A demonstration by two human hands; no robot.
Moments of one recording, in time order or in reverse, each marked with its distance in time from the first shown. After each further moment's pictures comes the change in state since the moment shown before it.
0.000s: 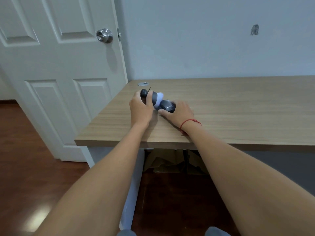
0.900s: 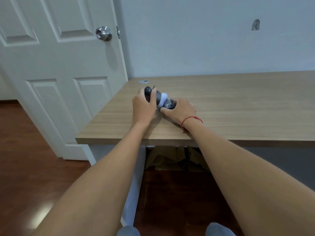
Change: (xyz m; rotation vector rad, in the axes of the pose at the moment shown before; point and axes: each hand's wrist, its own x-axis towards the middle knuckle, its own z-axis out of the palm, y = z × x) left_hand -0.005 0.004 0.001 0.055 -0.050 0.047; right_hand -0.002 0.001 -0.002 0.040 0.028 -0.006
